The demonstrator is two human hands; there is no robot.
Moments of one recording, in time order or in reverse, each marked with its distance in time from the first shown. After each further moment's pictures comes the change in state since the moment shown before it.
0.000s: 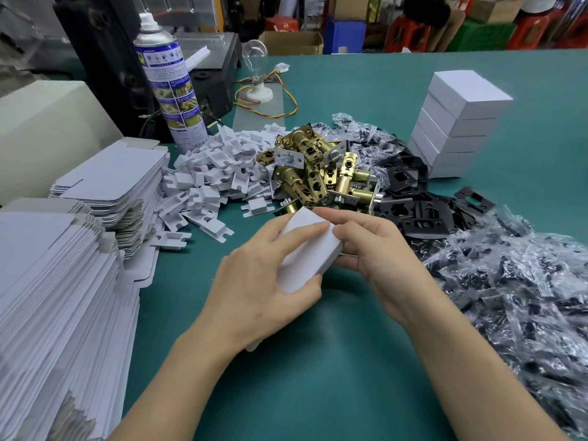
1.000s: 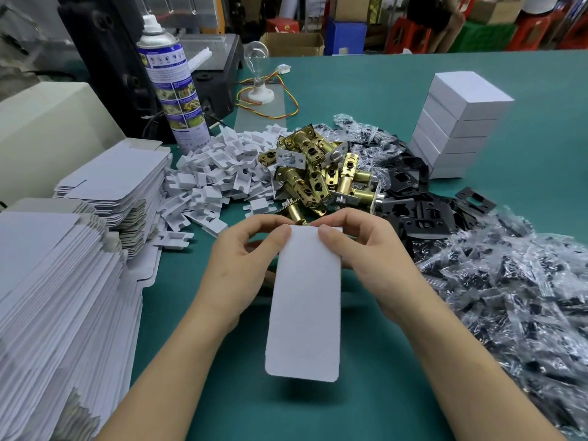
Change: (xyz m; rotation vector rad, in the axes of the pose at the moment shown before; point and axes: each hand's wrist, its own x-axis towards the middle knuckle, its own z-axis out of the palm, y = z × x) left_hand 0.010 -0.013 -0.004 -0.746 0.113 -0.441; right_hand -0.003 0.001 0.006 -0.202 0.028 -0.149
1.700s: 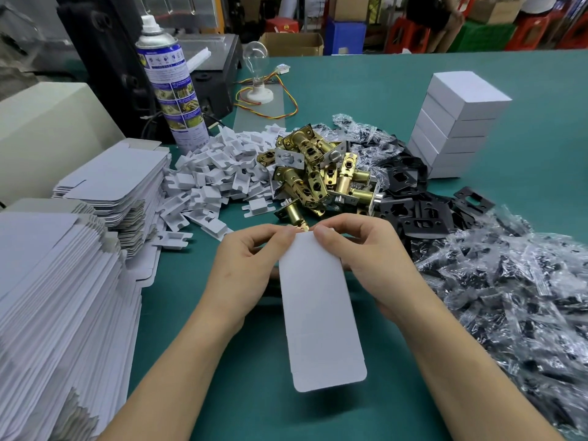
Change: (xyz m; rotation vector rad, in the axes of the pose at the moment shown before) left_hand 0.000 -0.004 0.009 -0.054 -0.032 -0.021; right_hand 0.001 0.003 -0.001 0.004 0.014 0.012
